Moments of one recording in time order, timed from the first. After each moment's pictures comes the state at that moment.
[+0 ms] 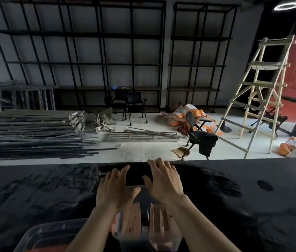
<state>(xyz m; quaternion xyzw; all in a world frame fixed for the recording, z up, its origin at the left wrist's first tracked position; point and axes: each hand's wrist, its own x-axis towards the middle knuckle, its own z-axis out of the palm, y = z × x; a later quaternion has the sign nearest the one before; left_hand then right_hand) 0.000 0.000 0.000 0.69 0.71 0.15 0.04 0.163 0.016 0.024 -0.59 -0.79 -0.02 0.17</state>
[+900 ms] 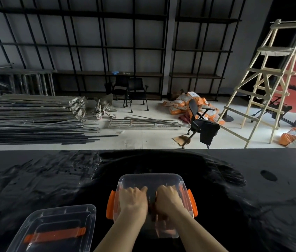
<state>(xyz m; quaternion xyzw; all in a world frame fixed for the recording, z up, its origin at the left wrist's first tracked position) 0.050 -0.006 -0.042 0.72 0.67 -0.19 0.02 0.160 0.015 -0.062 -0.71 -0.67 0.20 0.00</state>
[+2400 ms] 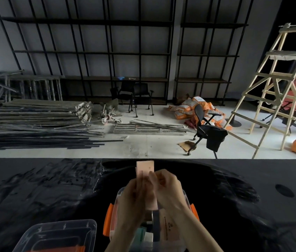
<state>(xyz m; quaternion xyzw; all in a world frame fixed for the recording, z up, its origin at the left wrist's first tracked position) 0.038 -0.005 -0.028 0.48 0.57 0.55 0.37 0.148 0.035 -0.006 -0.61 -0.58 0.36 0.42</state>
